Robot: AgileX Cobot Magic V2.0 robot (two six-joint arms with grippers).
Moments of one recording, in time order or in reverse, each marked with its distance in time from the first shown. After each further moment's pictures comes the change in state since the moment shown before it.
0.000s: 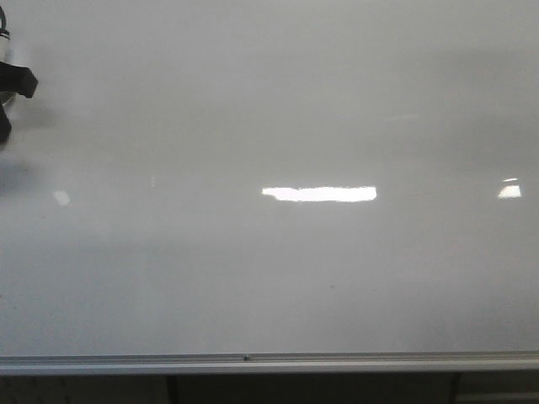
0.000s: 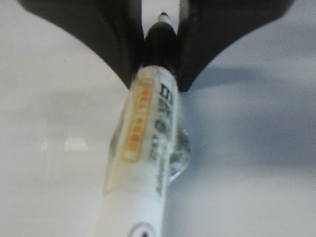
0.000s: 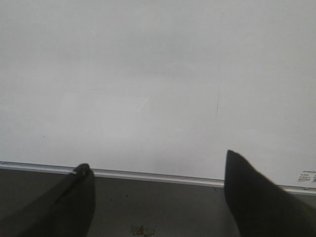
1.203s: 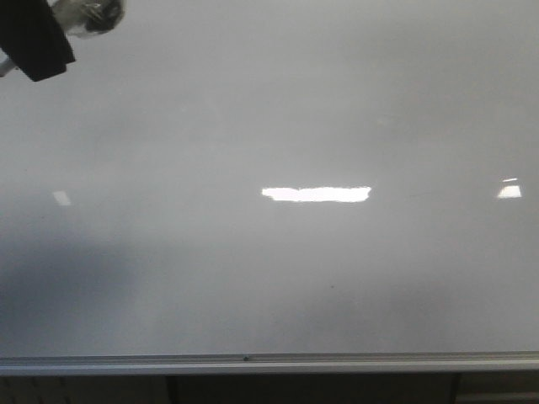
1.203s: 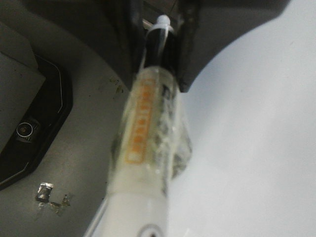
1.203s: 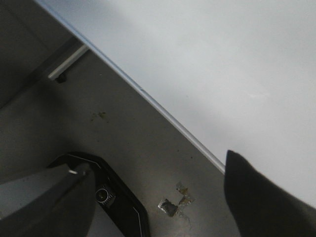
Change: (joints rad) left arm -0.503 -0.259 -0.212 0.017 0.771 0.629; right arm 0.120 0.277 -0.330 0.479 0.410 -0.725
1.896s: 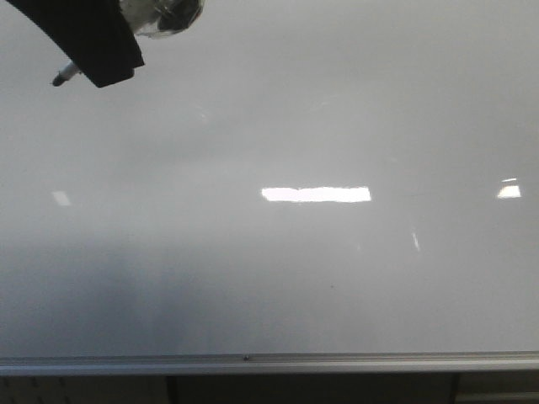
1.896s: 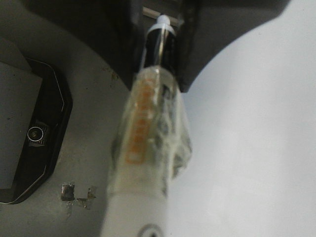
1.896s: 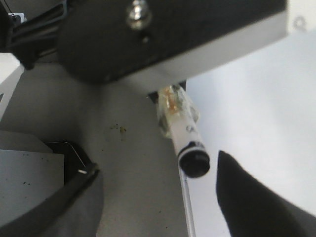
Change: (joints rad) left arm -0.168 0.000 0.000 0.000 -0.024 0.028; right arm 0.436 0.286 -0.293 0.022 -0.078 -0.259
